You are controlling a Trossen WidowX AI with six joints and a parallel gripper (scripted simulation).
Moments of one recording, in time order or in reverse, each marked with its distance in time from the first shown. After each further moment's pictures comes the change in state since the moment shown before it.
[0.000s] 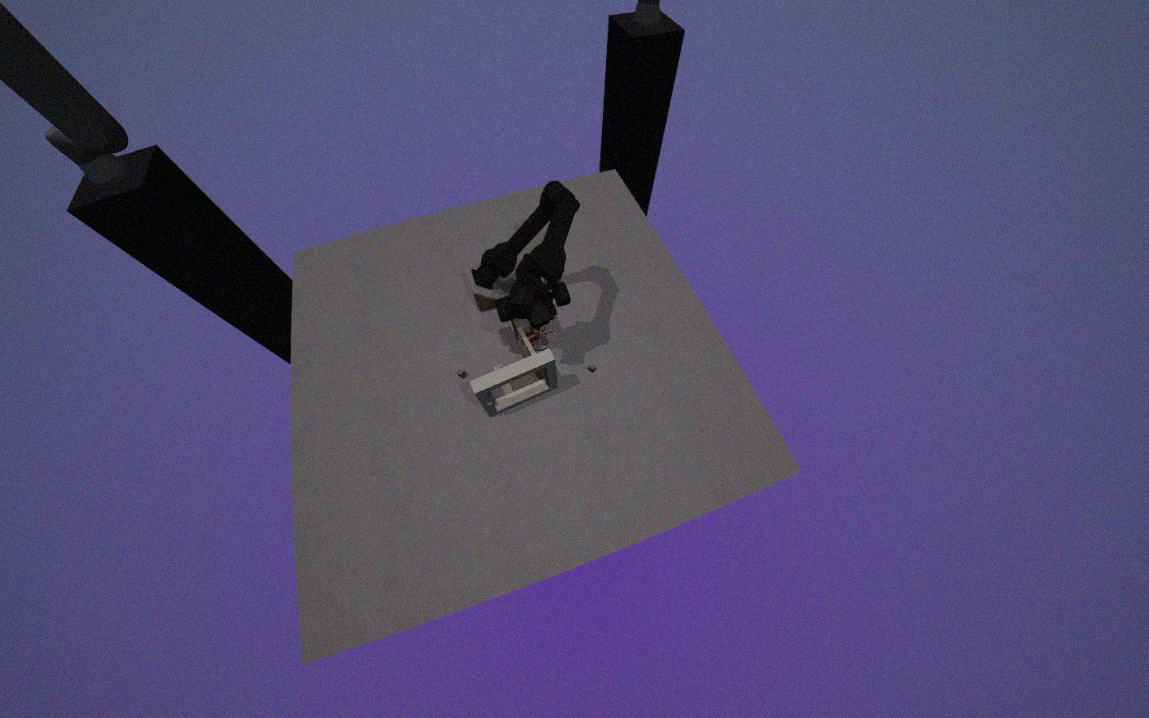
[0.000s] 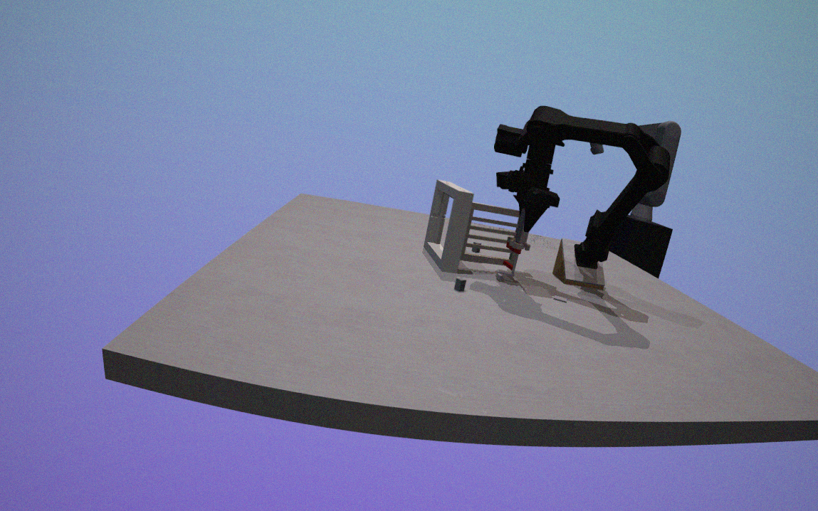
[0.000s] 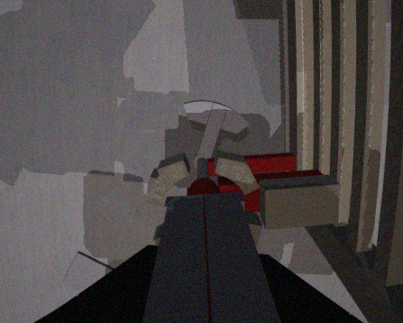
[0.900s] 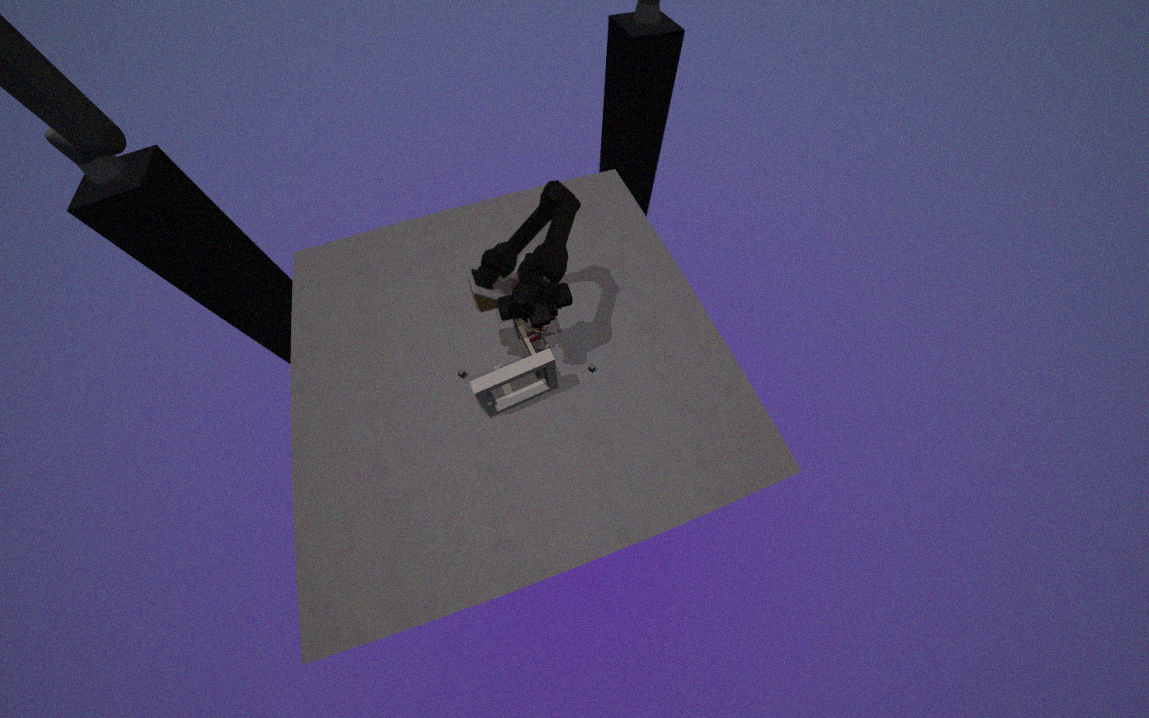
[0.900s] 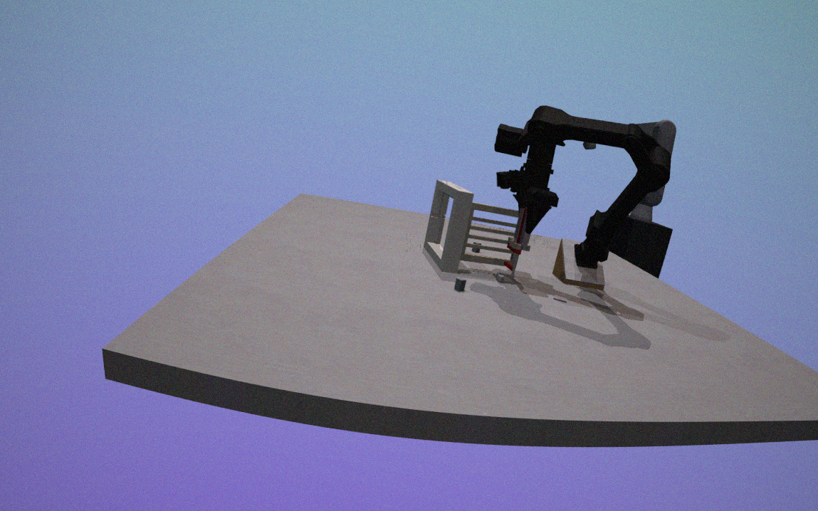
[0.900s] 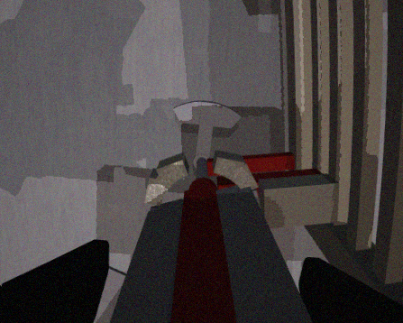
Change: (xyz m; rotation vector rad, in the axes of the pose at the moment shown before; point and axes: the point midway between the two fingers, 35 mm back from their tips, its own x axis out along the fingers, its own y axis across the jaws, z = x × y) arm -0.001 0.005 0.001 0.047 -0.005 -0.001
